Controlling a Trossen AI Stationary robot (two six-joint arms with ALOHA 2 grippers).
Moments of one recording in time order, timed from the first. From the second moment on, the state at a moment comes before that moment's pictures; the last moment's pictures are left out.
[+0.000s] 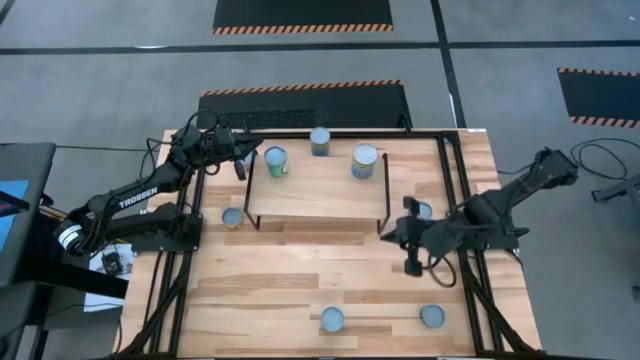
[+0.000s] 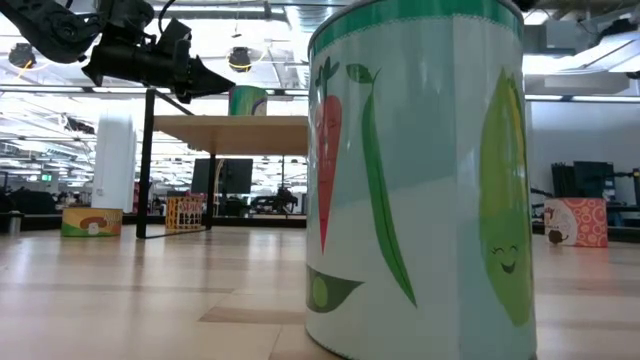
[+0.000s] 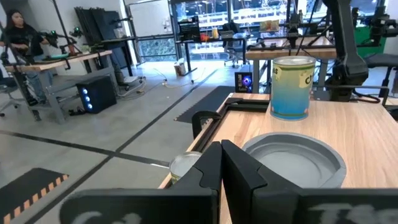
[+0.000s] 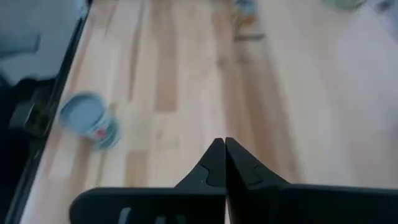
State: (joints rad) left arm 0.85 0.90 0.44 0.41 0.47 0.13; right arm 0.53 1.14 1.06 -0.68 0.44 0.41
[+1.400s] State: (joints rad) left arm 0.85 0.90 0.44 0.40 0.47 0.15; right arm 0.05 1.13 0.76 -1.13 0.30 0.79
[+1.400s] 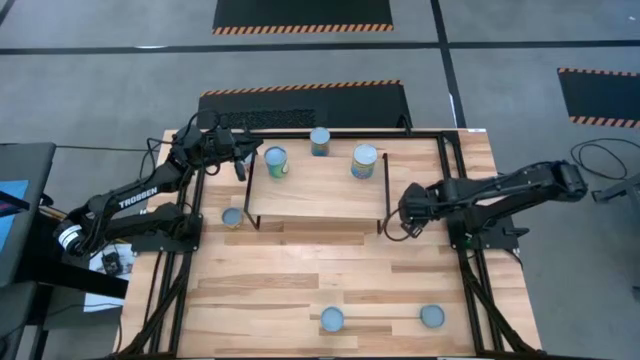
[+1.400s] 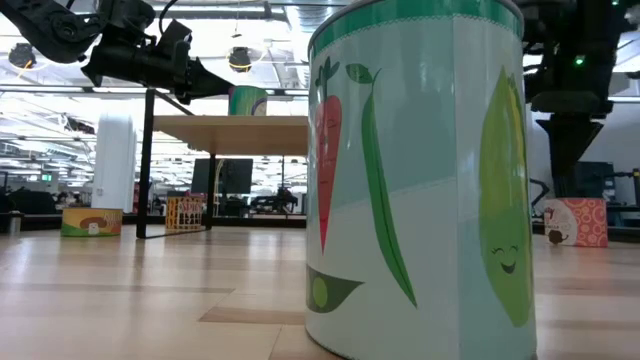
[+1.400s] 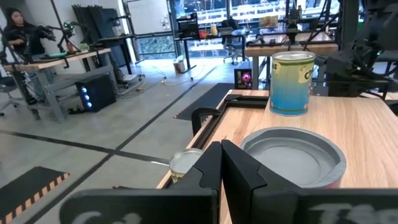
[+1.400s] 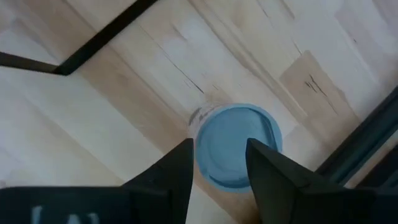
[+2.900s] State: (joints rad) left arm 0.85 0.90 0.44 0.40 0.47 0.15; right arm 0.04 1.11 0.61 -0.98 0.24 0.76
